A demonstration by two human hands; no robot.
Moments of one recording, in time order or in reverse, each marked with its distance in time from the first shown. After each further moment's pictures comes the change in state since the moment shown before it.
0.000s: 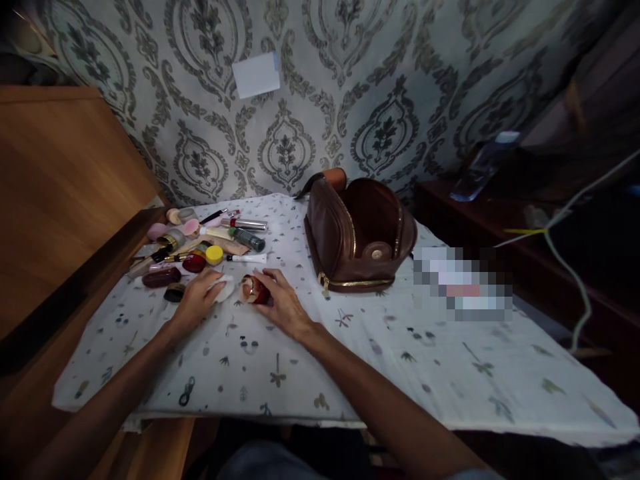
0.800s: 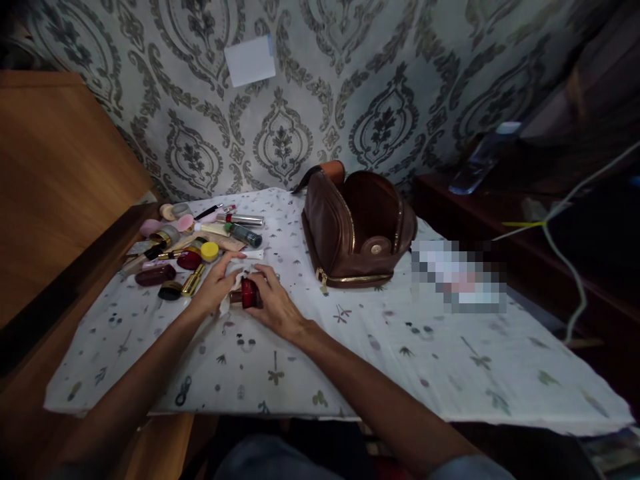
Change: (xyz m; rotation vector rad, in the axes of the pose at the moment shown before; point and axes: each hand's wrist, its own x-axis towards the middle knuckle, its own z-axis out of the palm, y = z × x) left_hand 0.038 0.050 0.018 -0.551 -0.033 -0.291; right_hand -0.002 -0.005 0.009 -0.021 -0.037 -0.050
